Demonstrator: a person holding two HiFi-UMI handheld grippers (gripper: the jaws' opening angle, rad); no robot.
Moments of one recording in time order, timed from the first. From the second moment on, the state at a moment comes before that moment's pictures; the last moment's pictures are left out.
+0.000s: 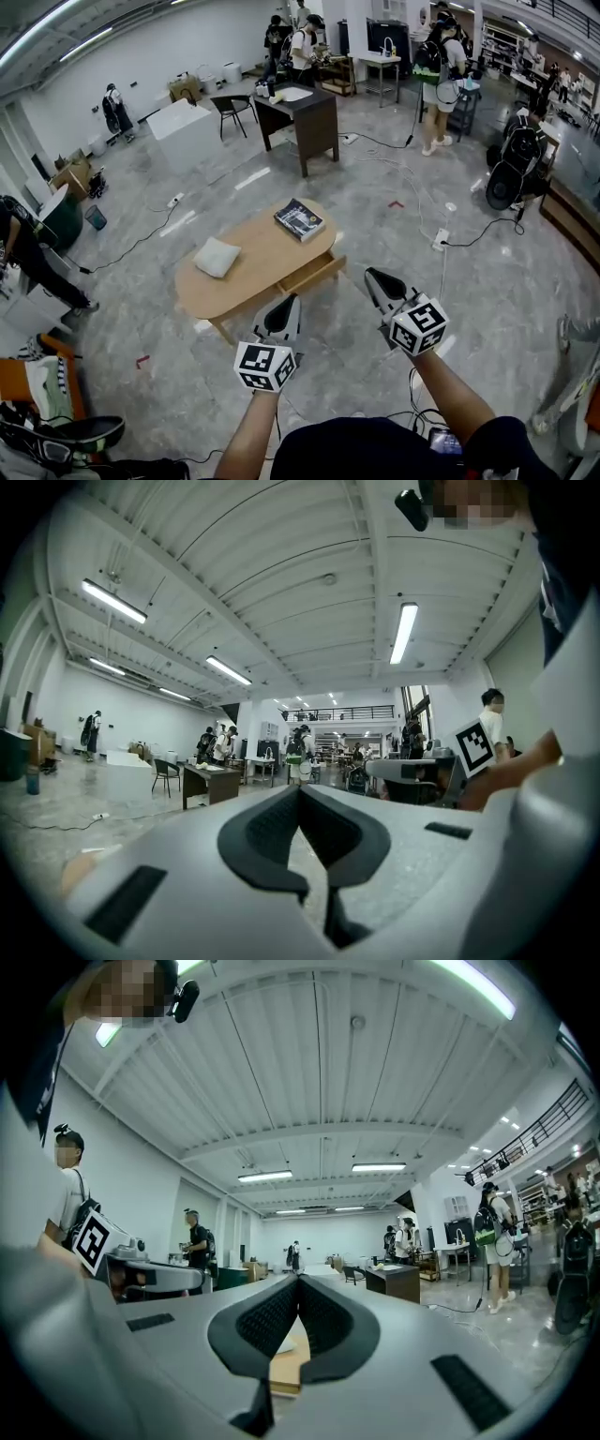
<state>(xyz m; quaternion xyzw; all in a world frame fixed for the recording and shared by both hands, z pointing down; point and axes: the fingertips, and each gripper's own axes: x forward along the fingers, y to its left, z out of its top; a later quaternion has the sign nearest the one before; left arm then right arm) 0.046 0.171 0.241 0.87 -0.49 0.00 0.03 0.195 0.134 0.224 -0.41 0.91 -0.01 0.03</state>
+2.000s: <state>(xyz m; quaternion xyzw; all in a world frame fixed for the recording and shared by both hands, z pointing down) -0.037 0.042 0.244 0.86 -0.50 0.00 0.06 0.120 0.007 0.233 -0.42 0.90 -0.03 0.03</state>
